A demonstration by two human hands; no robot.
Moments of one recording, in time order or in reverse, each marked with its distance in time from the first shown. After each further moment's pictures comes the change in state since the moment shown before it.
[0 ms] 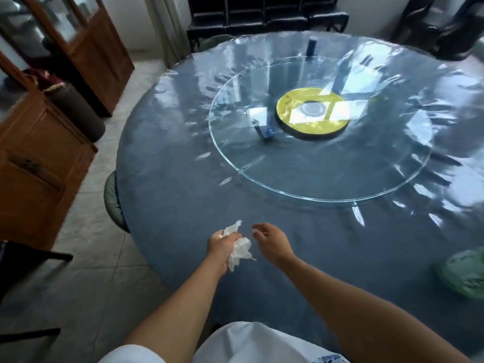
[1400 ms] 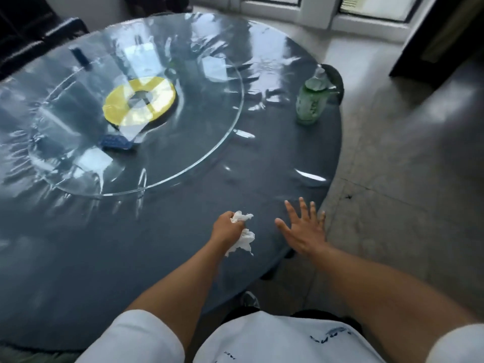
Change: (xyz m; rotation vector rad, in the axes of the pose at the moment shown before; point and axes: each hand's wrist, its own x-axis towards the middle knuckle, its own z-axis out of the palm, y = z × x) left_hand -0.018 -0.012 0.003 1.254 -0.859 0.421; right_hand -0.190 0.085 0.087 -0.262 0.564 0.771
